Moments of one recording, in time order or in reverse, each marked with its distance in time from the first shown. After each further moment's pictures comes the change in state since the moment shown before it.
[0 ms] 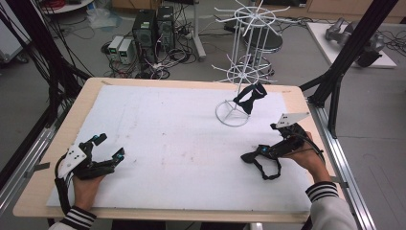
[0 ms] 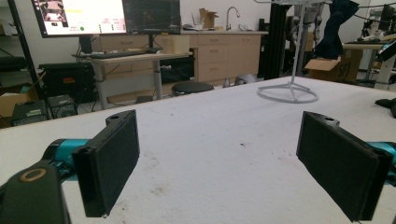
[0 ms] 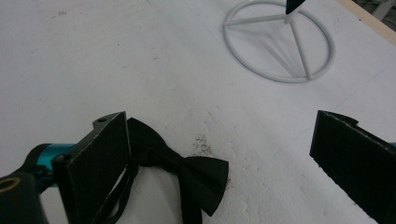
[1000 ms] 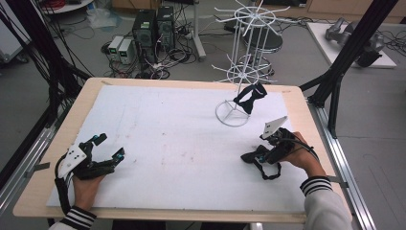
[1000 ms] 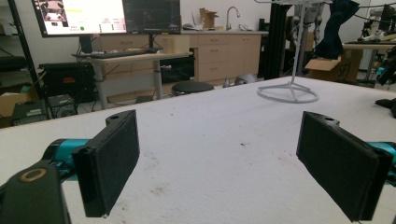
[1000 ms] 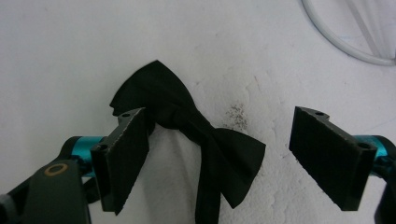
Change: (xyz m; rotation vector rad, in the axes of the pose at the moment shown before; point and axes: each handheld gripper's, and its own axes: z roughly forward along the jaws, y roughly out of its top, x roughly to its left) left arm 0.000 0.000 0.000 0.001 0.000 -0.003; right arm 0.007 0.000 0.031 0.240 0.123 -0.220
